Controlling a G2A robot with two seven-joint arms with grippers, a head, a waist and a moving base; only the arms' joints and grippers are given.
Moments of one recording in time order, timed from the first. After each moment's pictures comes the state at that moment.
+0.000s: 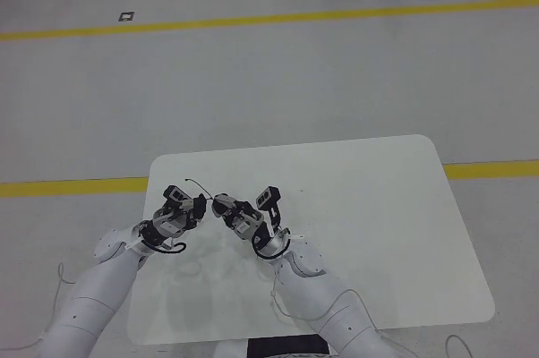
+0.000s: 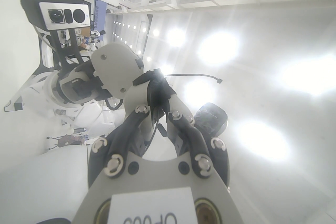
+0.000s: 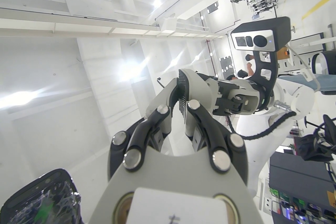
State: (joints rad) left arm 1.30 -0.97 -1.17 -1.15 -1.23 -0.15 -1.39; right arm -1.36 -1.74 1.05 -1.10 0.61 -0.34 0.70
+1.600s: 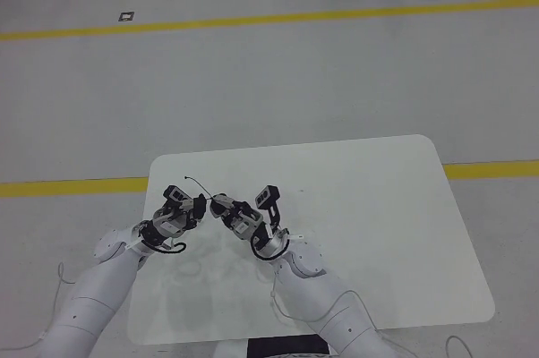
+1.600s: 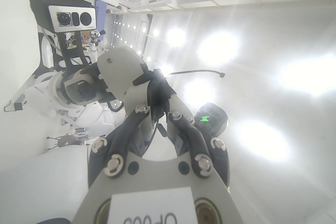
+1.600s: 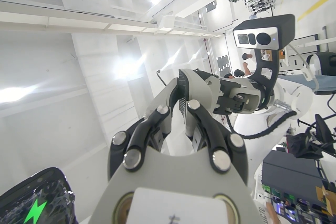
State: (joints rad) left arm 1.30 -0.97 -1.17 -1.15 -1.23 -0.15 -1.39; right arm -1.36 -1.74 1.05 -1.13 0.58 -0.34 0.69
